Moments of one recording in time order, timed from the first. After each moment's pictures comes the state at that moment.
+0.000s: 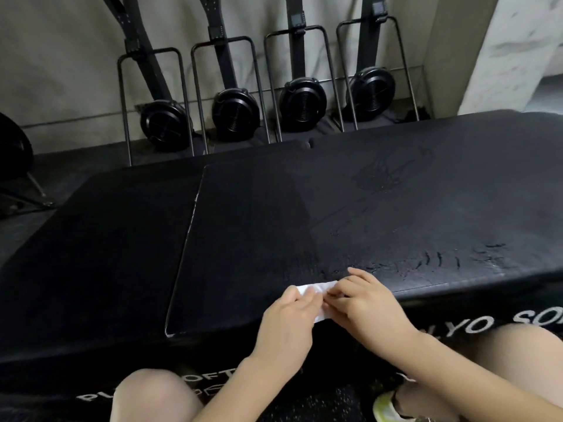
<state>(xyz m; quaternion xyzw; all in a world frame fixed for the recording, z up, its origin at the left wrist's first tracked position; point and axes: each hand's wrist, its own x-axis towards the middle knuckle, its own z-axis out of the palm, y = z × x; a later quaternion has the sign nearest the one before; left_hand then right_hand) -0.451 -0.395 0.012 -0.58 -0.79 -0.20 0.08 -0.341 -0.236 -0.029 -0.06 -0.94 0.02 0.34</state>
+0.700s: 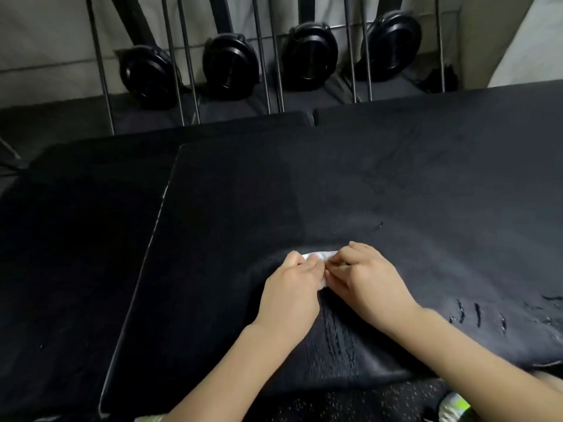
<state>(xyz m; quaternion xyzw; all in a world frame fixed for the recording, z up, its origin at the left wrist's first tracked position) -0.526 -0.263 0.018 -0.52 -0.83 -0.19 -0.03 -0.427 -0.120 -0.026 -0.11 -0.95 0.08 0.29</state>
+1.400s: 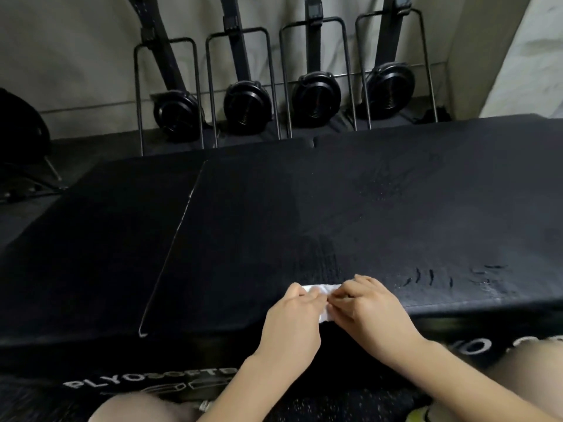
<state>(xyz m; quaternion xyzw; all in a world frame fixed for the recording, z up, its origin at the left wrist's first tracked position) -0.417 -0.345 0.024 -0.51 -0.84 -0.21 -0.01 -0.319 -0.196 -0.016 -0.09 -0.95 0.09 0.28</state>
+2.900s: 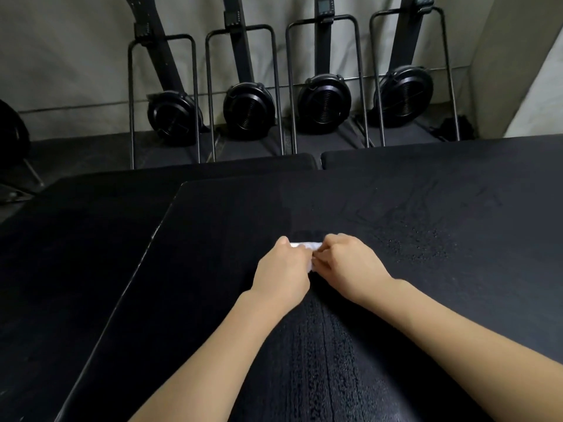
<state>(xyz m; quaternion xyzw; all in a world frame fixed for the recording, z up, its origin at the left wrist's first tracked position) -0.625 -0.158 0.014 -0.47 -0.87 -0.14 -0.01 -0.538 -0.022 -0.007 -0.13 -0.97 0.07 0.18</state>
